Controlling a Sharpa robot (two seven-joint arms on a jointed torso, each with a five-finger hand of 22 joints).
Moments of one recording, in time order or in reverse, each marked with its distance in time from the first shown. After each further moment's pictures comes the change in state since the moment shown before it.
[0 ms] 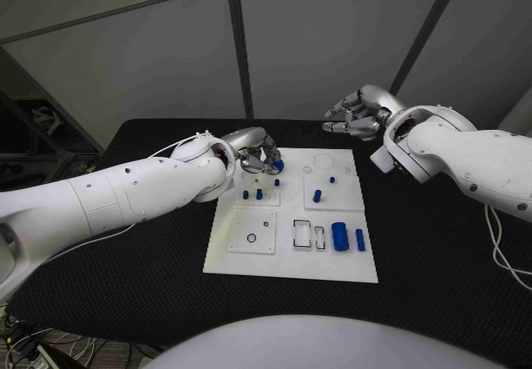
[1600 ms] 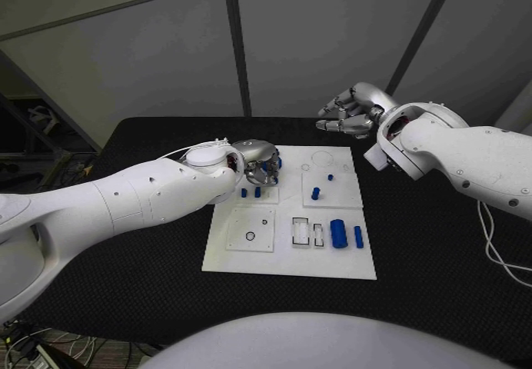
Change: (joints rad) left arm -0.027 0.093 -0.011 -0.117 -0.230 0.117 0.011; left_hand 0.020 0.009 0.065 -0.002 -0.034 0.094 0.008 -0.049 -0.076 0.082 0.004 -0.133 -0.118 0.155 -0.002 0.336 0.129 -0.047 0.232 -0.006 0.434 0.340; right arm -0.001 0.012 -0.001 0.001 0.000 0.003 0.002; right_hand 0.000 0.000 0.003 0.003 0.006 0.000 0.000 0.000 0.000 0.000 0.000 0.000 -0.002 0.000 0.000 0.000 0.000 0.000 0.000 0.000 0.000 0.000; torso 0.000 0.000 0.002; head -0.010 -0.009
